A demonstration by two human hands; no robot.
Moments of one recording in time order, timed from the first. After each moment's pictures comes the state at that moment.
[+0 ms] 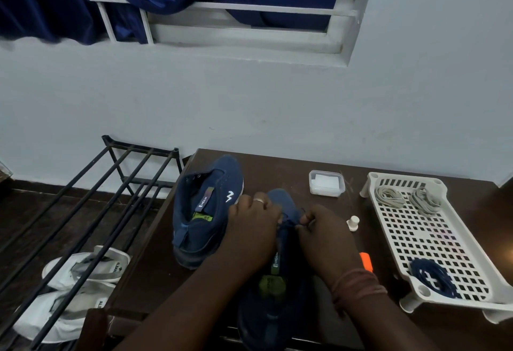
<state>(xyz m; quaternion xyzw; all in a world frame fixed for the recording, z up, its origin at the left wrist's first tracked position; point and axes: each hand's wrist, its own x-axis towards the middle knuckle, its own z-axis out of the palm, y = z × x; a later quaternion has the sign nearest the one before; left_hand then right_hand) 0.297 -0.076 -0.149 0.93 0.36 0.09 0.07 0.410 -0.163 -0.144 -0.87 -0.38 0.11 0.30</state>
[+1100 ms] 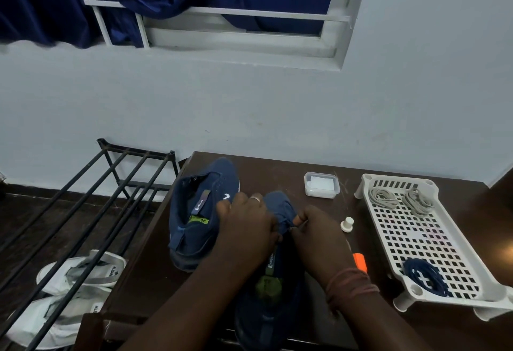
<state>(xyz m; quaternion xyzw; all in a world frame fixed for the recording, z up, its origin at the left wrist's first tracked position) 0.294 -0.080 -0.134 0.92 0.38 0.07 0.01 0.413 -0.161 -0.147 -0.86 -0.39 0.11 0.30</state>
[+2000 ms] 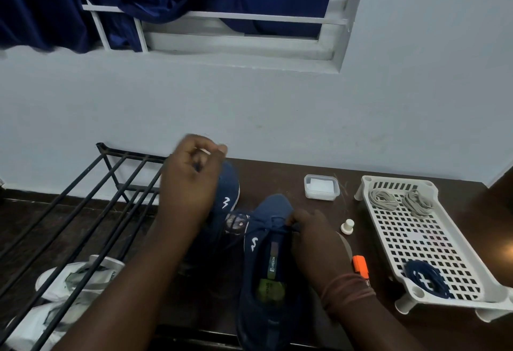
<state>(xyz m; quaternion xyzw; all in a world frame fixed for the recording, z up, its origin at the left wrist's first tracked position) 0.249 -0.033 -0.067 0.66 0.36 0.52 0.41 0.404 -0.163 -0.138 -0.87 -0.44 0.10 0.20</state>
